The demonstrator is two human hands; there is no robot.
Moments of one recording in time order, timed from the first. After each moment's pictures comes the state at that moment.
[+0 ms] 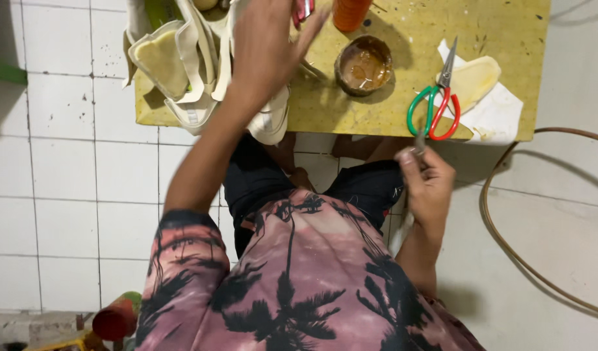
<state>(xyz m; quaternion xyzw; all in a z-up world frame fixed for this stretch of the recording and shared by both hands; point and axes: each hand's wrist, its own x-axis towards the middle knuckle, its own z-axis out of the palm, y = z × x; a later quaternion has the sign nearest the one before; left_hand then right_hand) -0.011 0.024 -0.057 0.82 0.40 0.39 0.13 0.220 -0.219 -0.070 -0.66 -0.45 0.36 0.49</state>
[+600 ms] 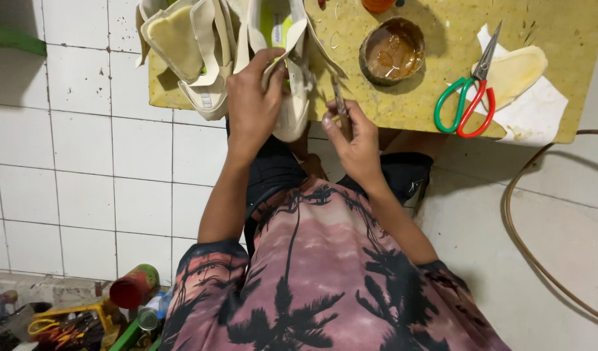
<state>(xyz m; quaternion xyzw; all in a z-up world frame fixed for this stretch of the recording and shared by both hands) -0.063 -0.055 -0.089 0.71 0.56 0.35 0.26 0.122 -0.140 -0.116 -0.56 -0.53 0.45 0.45</state>
